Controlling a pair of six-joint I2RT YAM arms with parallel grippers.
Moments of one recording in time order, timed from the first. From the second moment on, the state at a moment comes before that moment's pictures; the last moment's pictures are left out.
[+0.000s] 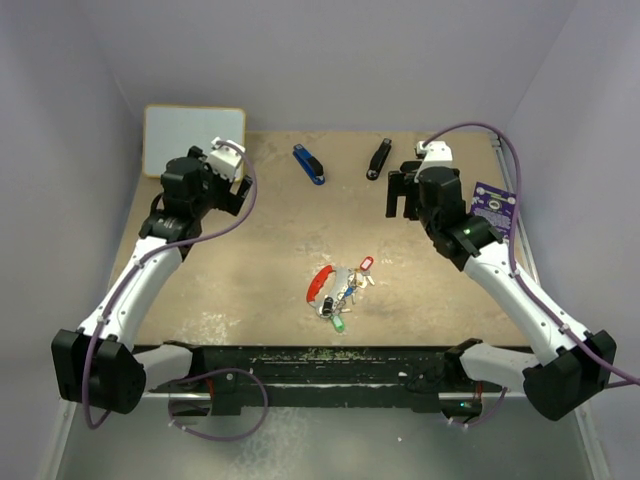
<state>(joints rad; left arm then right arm) -0.20 1.21 1.02 -0.17 0.04 0.36 0.47 1.16 1.09 -0.41 0.38 0.20</state>
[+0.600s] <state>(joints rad) -0.20 1.13 0.94 -0.13 0.05 0.33 0.47 1.16 1.09 -0.44 0.40 0.19</state>
